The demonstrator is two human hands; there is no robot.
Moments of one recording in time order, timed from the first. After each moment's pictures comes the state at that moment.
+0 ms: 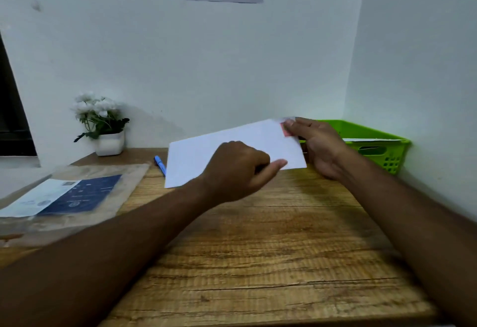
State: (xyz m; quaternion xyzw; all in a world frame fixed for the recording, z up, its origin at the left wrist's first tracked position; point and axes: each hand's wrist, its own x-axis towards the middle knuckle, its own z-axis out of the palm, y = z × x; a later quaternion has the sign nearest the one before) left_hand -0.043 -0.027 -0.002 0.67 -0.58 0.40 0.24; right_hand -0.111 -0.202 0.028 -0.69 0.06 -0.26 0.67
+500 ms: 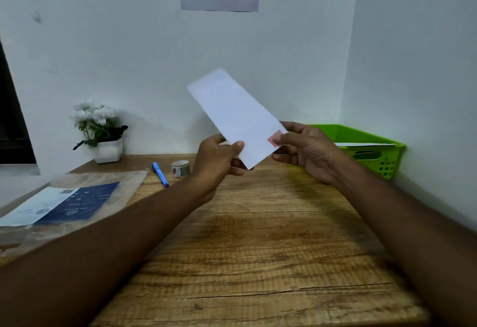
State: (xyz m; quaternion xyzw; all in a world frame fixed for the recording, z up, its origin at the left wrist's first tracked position) left_hand -0.033 -0.027 0.008 0.65 -0.29 -0.02 0.70; right_hand -0.112 -0.202 0.030 -0.65 -0.01 -0.21 0.73
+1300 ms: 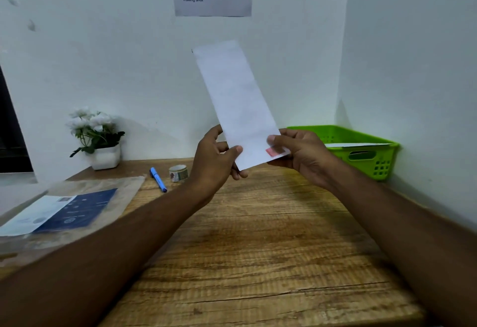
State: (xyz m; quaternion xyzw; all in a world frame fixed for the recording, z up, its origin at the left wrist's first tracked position) left_hand -0.043 -0.025 0.013 0.67 -0.35 0.04 0.66; right_hand -0.109 -0.198 0.025 -0.66 0.01 -0.25 0.71
